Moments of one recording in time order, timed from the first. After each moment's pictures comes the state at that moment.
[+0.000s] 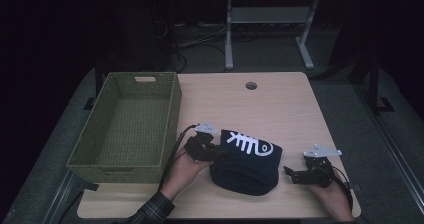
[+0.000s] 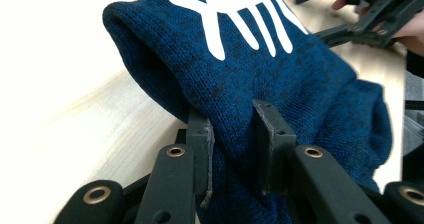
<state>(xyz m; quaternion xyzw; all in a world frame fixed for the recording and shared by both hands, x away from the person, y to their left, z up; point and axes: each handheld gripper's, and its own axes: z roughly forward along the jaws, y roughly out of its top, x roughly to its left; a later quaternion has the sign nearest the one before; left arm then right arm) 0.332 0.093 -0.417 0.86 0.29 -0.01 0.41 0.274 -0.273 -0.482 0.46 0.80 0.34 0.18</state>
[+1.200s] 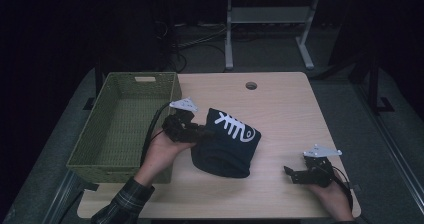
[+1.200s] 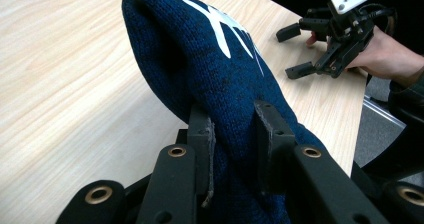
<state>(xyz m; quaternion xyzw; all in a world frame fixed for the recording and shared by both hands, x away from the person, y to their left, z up) 0.338 0.138 -0.326 0.86 0.27 0.01 0.42 0.274 -0.273 -0.482 0.46 0.80 0.34 0.18</state>
